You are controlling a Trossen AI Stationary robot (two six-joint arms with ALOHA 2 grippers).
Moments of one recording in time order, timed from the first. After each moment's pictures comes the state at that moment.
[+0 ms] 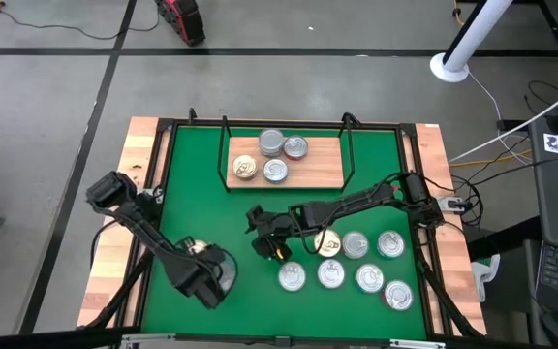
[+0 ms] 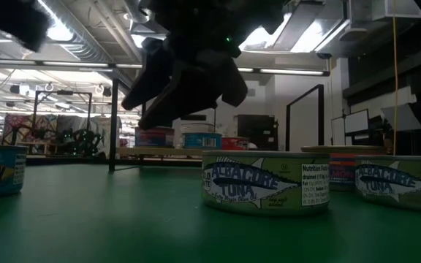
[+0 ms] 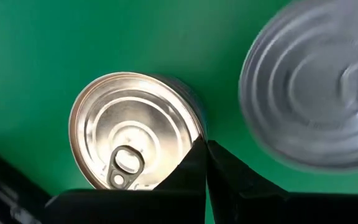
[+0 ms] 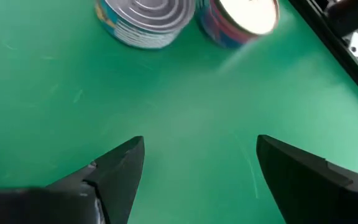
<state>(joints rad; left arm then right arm) -0.72 1.79 1.19 -1.14 -0.14 -1.35 0.19 2.11 1.58 -0.24 0.01 -0.65</state>
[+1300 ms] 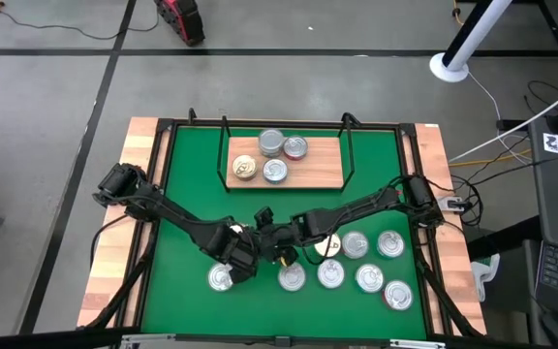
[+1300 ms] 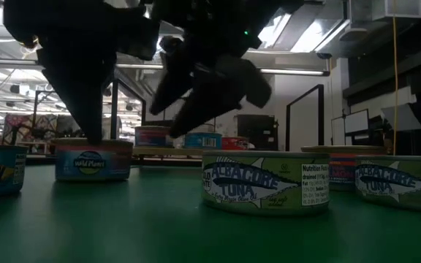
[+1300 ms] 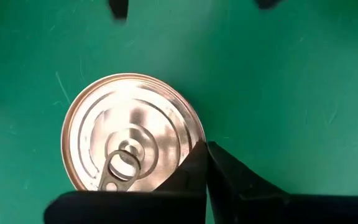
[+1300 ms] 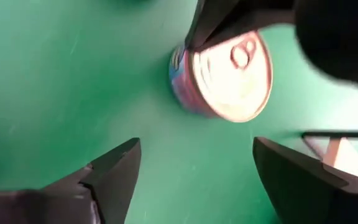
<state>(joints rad) -0.43 1.79 1.22 -0.86 -0.27 -0.83 0.24 2.11 1.58 -0.42 0.23 -0.58</state>
